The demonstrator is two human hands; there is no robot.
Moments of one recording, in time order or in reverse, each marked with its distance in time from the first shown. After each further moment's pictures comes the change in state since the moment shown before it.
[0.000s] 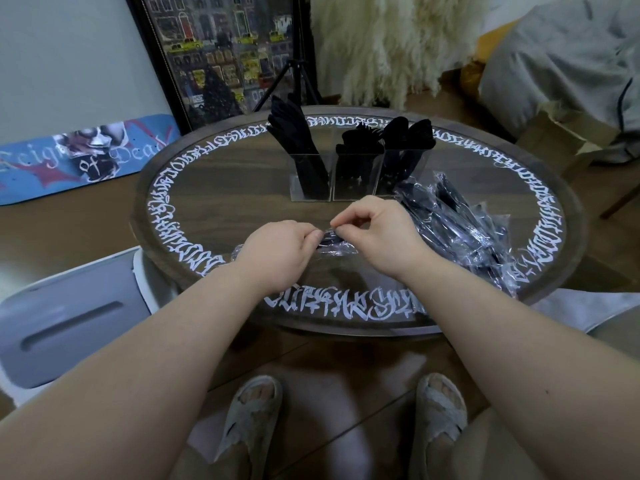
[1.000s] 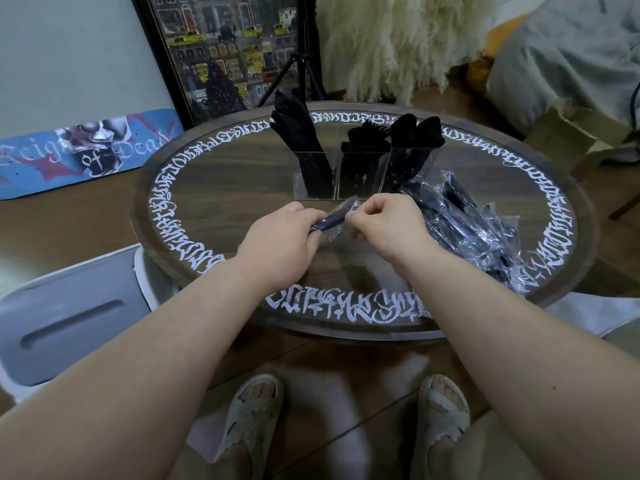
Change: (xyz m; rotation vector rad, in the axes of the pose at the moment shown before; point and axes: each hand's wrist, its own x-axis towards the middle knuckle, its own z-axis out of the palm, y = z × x) left_hand 0.004 0.005 -0.007 0.033 0.133 0.039; right_hand 0.017 0.004 0.005 0.100 0.113 0.353
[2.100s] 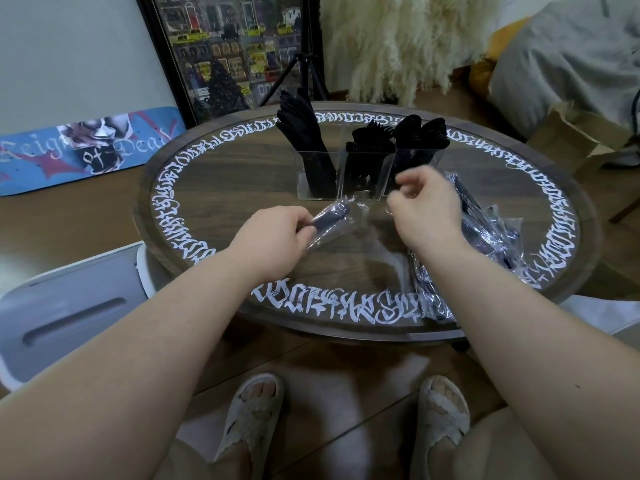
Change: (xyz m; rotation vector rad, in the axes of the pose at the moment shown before) left_hand 0.000 -0.012 -0.012 -0.125 -0.103 -0.146; right_hand 0.006 -0.002 -0.023 -0.089 0.275 -0.089
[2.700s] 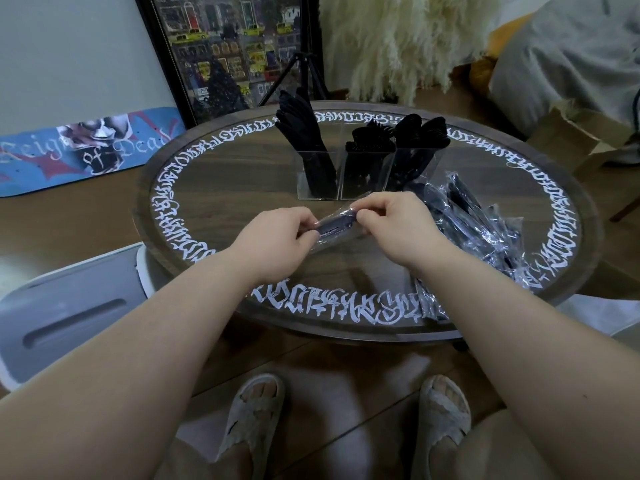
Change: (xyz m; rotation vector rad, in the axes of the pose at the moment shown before) left_hand -0.002 0.002 -0.002 -0.020 -0.040 0.038; right_hand -0.016 -0.009 0.006 -0.031 -0.395 -0.070
